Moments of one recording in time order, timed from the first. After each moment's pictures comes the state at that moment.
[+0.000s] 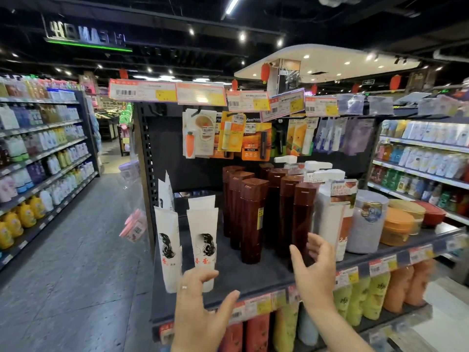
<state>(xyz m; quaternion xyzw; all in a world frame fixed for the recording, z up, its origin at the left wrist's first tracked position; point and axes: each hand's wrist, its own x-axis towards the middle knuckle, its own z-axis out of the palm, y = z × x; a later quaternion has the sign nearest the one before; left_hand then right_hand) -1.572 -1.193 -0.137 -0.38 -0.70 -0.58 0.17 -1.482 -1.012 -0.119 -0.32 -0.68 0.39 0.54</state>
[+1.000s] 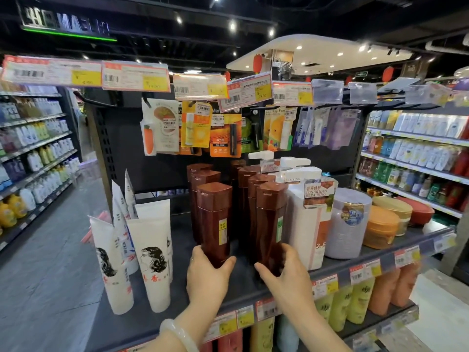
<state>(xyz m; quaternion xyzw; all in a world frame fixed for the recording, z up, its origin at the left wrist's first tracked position) -1.588 -1.055 -0.124 -0.17 -0.82 -0.54 -0.04 -1.476 -0.956 -0.131 -0.37 -0.80 0.32 0.35</state>
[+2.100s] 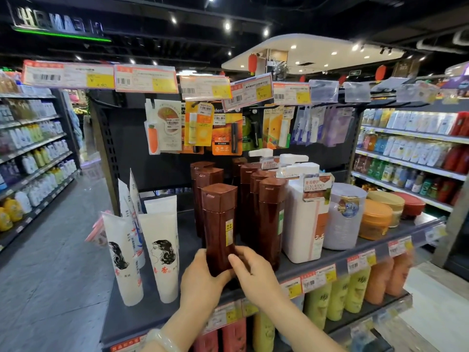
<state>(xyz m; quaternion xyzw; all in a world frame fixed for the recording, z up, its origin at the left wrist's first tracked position) -1.583 -1.096 -0.123 -0.29 -0.82 -0.49 -0.05 -1.504 -1.003 -0.127 -0.19 -0.82 0.45 0.29</state>
